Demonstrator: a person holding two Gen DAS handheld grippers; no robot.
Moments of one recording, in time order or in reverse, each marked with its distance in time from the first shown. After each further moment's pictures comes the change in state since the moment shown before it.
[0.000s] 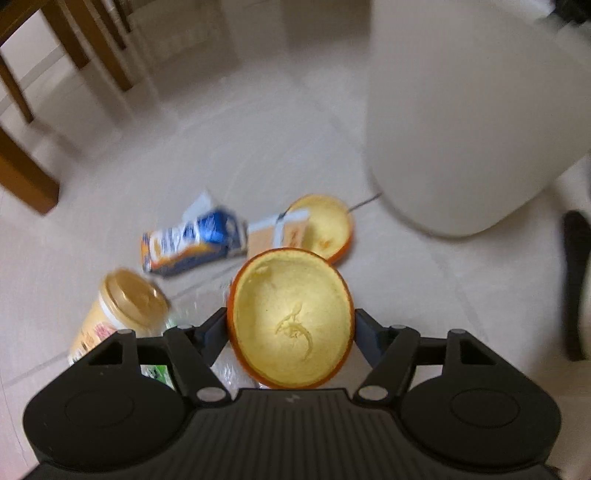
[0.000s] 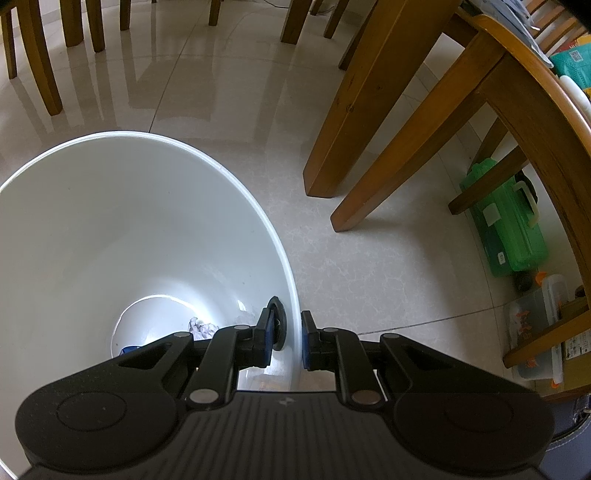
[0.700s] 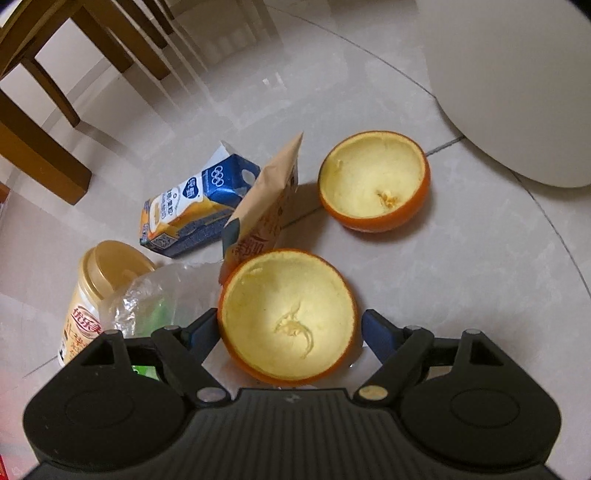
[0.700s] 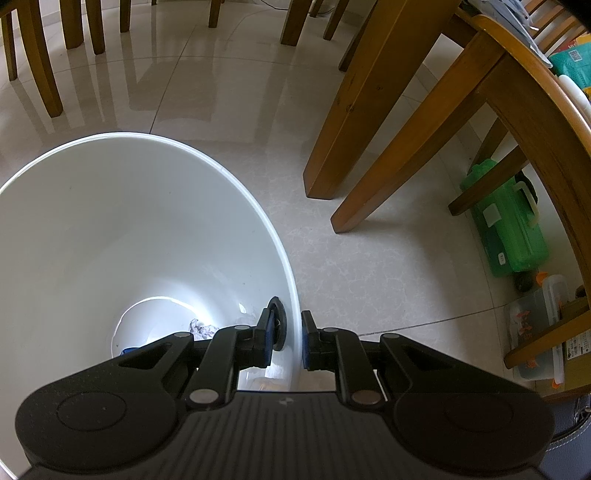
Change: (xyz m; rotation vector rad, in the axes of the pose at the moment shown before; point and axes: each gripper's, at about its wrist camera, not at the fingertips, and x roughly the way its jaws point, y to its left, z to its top) left arm 0.117 -0.012 -0.038 0.029 -0.032 0.277; right arm 0.001 0.003 -0.001 0.009 -0.005 0.003
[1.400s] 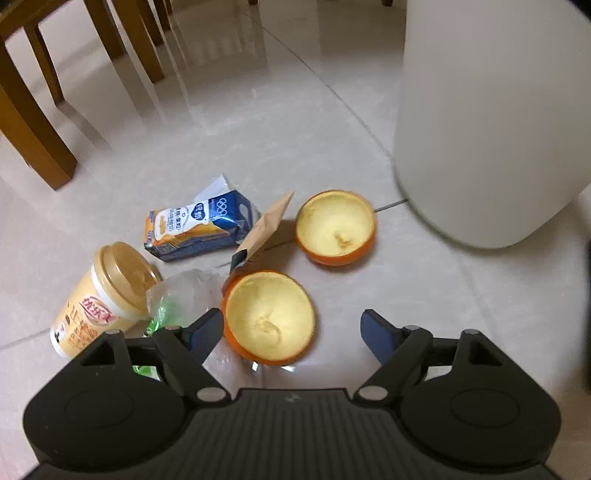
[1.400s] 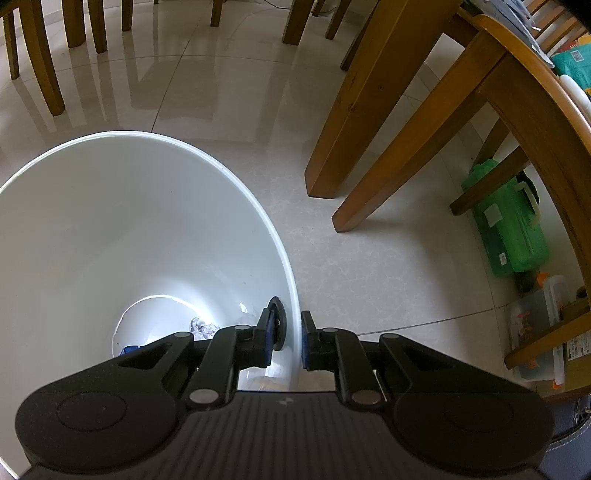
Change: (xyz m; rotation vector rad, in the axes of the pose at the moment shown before) left arm -0.062 0.033 0.003 -0.065 -0.062 -0.197; right arm 0.000 0.001 -0.003 -0.004 0.001 0.003
